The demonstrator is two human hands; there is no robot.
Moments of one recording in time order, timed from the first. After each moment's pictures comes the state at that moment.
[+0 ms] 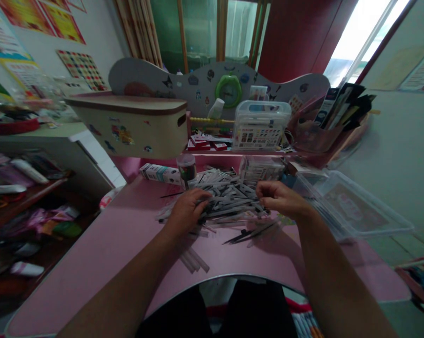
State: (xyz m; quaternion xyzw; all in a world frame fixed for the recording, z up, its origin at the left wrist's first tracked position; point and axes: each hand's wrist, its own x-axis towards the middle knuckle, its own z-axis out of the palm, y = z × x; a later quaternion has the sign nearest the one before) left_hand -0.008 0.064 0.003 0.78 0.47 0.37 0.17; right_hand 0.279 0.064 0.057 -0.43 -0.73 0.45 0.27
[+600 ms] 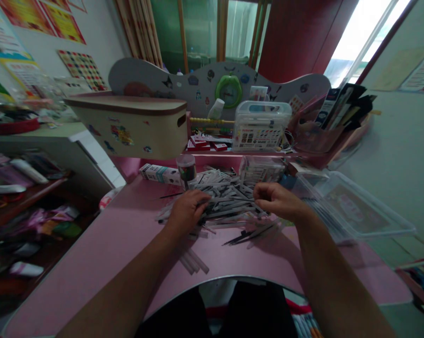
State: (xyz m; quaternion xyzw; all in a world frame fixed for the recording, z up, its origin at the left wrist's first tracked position) left_hand -0.010 0.065 -0.001 0.80 0.47 0.36 0.11; right_hand 0.273 0.064 0.059 -0.45 -0.75 0.41 0.26
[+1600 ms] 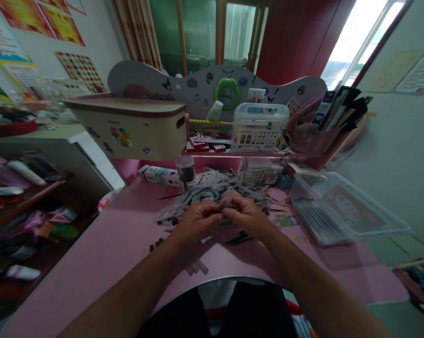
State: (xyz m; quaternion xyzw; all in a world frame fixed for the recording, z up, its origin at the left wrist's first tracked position) left_hand 0.013 0.044 0.010 0.71 0.38 0.38 0.45; right_hand 0.202 0.045 0.018 -0.34 -0.67 0.52 0.41
